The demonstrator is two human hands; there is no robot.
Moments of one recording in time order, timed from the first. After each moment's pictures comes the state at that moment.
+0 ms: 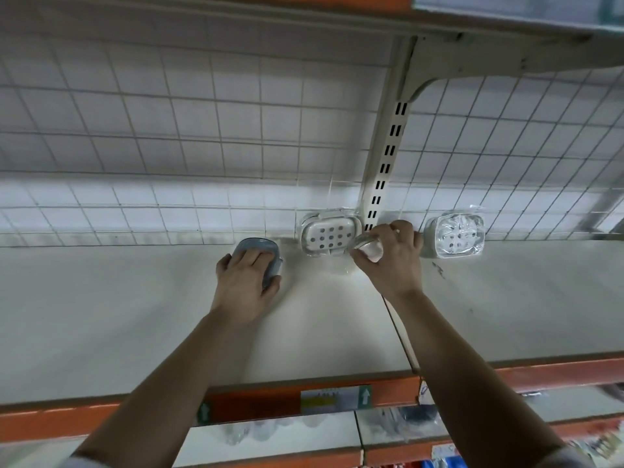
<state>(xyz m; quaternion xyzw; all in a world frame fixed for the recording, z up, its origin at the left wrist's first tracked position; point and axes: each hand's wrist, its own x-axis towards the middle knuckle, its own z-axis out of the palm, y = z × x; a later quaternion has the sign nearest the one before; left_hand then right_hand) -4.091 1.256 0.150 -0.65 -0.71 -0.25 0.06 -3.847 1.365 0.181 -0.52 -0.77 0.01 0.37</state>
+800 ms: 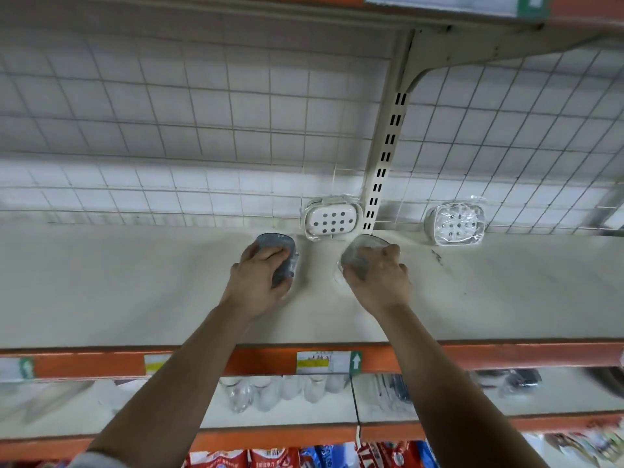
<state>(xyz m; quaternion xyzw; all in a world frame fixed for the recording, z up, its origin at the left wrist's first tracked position) -4.064 1.219 0.153 -0.65 -0.73 -0.22 -0.04 -3.844 1.306 0.155 -0.60 -0.76 0.08 0.22</state>
